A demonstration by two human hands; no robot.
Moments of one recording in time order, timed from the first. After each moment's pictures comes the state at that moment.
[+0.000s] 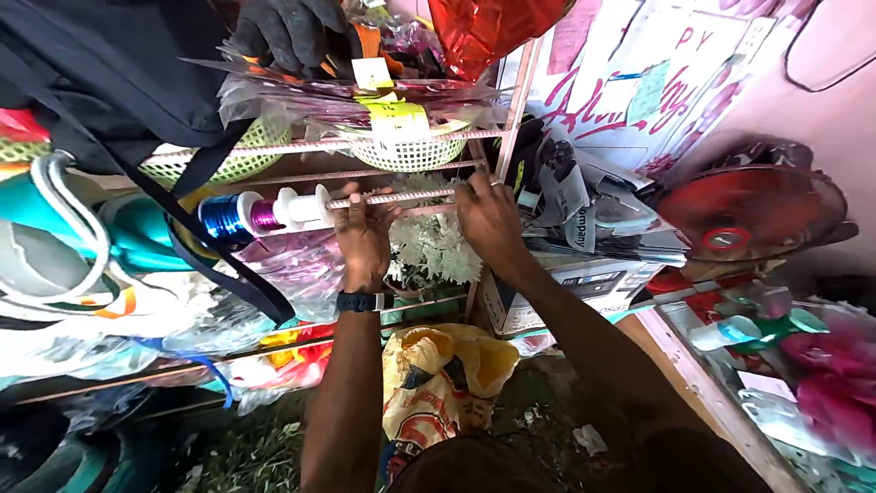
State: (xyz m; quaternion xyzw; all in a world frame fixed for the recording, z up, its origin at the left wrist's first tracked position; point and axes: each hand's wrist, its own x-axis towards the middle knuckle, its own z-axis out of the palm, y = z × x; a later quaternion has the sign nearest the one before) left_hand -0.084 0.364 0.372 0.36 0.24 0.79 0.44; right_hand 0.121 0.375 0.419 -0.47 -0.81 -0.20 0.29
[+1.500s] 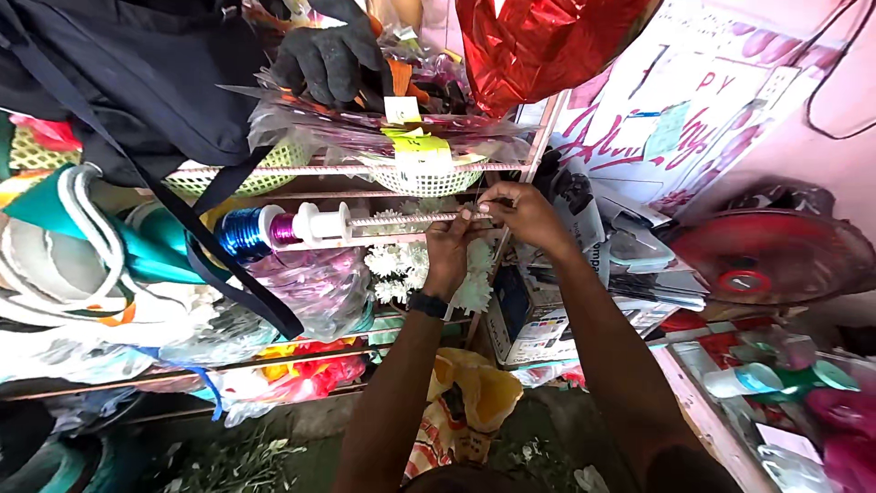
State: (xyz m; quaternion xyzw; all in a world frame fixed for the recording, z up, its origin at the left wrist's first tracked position) left_hand 0.015 0.407 0.381 0.38 0.20 0.73 0.53; right_hand 0.168 0.460 0.464 -0.39 -0.82 0.24 0.34
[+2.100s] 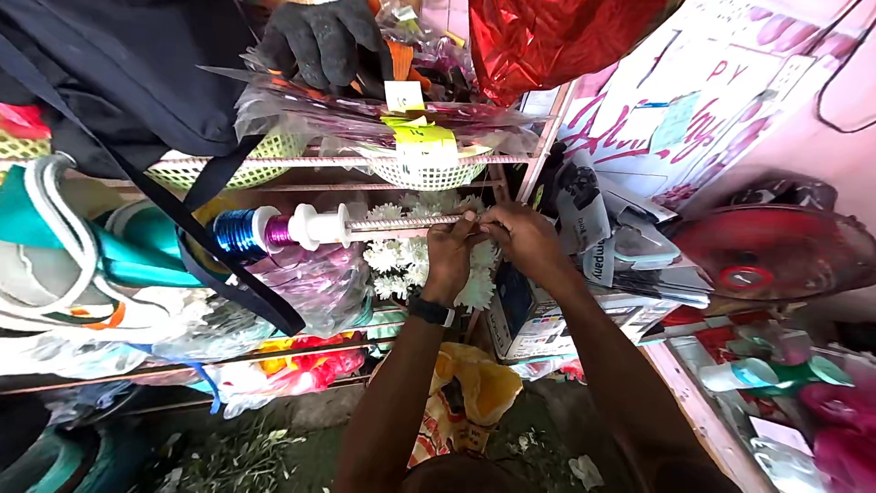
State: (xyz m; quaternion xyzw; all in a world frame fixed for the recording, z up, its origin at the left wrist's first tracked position) left_hand 0.014 0.400 0.381 0.35 0.24 0.72 0.55; right_hand 0.160 0.406 0.439 -0.40 -0.86 -0.01 0.31
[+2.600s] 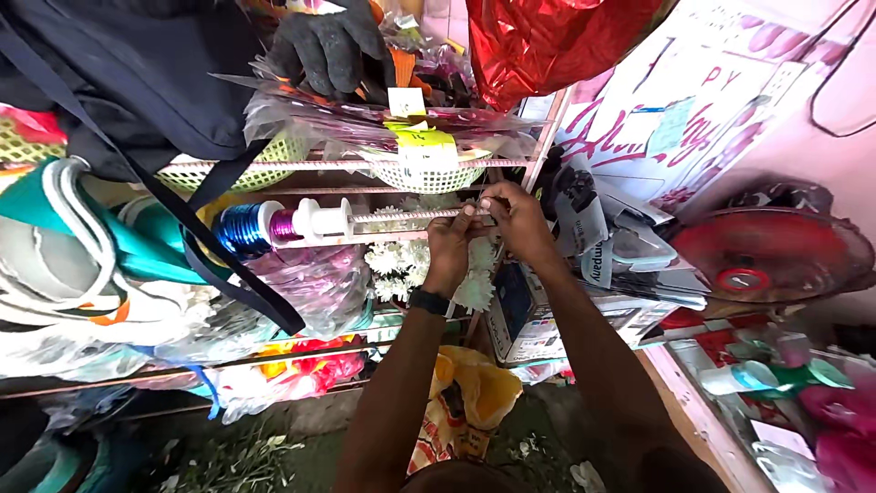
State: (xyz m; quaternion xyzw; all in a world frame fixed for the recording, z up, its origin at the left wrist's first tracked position) left_hand 0.011 0.406 0.385 0.39 0.24 0.71 0.53; right_hand 0.150 0.448 0.438 -0.41 -0.79 0.13 0.43
